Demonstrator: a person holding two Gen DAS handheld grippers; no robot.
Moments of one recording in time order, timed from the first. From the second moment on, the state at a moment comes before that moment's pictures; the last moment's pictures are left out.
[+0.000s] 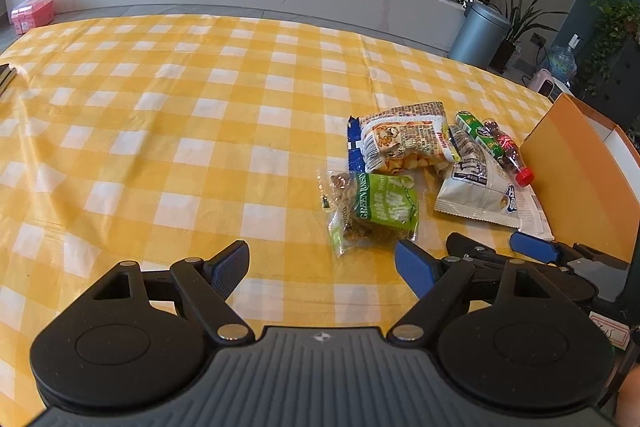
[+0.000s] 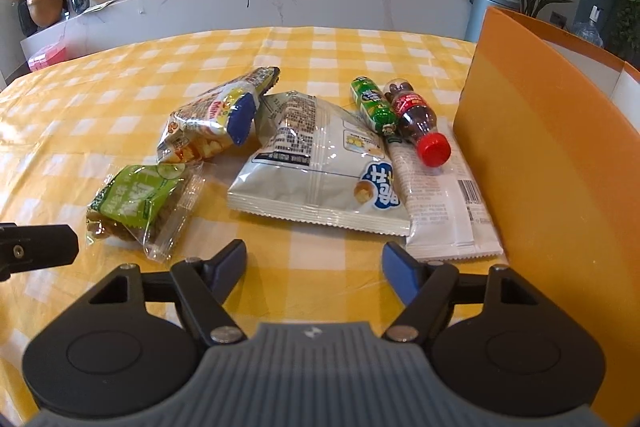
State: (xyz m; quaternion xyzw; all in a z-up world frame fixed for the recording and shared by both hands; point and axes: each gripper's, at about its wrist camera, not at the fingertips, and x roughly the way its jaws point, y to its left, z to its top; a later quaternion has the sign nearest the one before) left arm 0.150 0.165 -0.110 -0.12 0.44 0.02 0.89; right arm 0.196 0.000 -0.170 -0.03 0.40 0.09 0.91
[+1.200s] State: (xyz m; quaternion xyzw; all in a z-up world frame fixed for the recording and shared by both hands) left arm 0.141 0.160 -0.105 -0.13 0.43 -0.01 0.89; right arm 0.235 0.003 -0.140 0.03 0.38 0.10 0.92
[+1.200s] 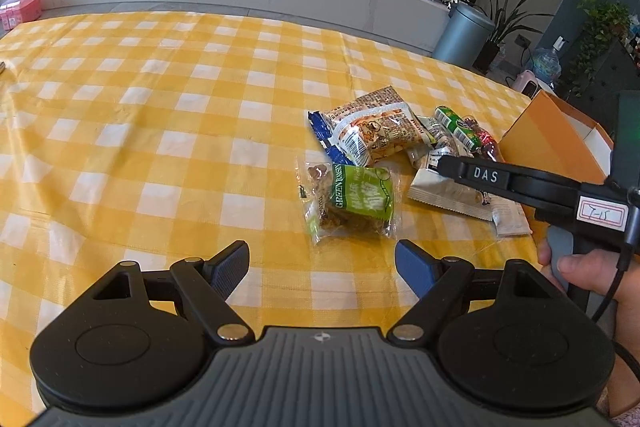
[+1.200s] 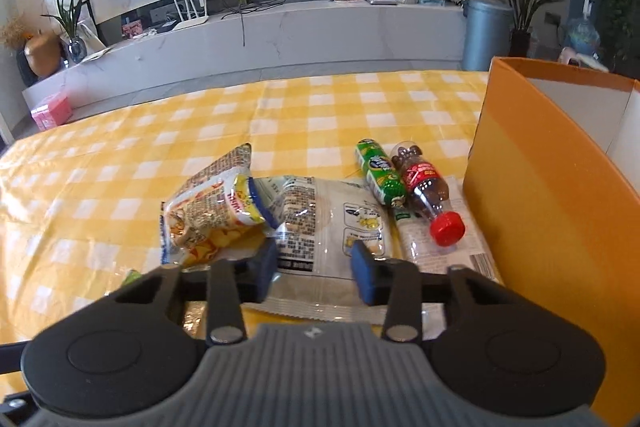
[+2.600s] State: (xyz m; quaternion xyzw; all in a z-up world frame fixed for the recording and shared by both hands) left arm 0.138 0.163 -0.101 -0.14 0.43 0.01 0.89; right arm 0.175 -0.009 -0.139 -0.08 0.45 0.11 0.88
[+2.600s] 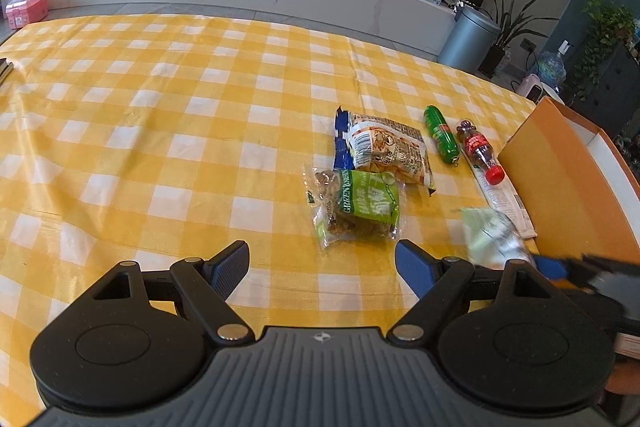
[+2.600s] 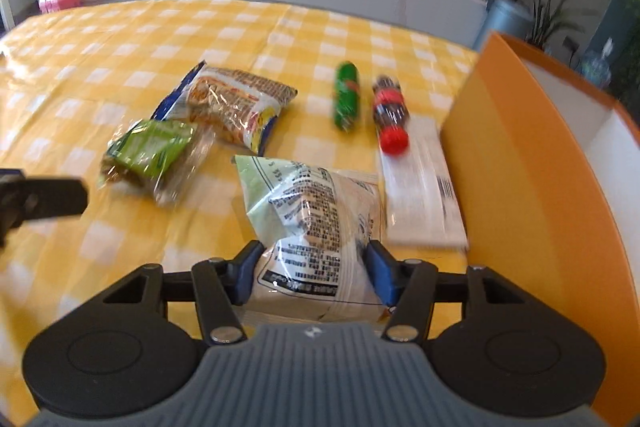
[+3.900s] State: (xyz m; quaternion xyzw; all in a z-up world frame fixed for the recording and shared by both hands) left arm 0.140 0.126 -0.085 -0.08 0.42 0.01 0.90; right arm 0.188 -0.031 -0.158 0.01 0.45 0.11 0.89
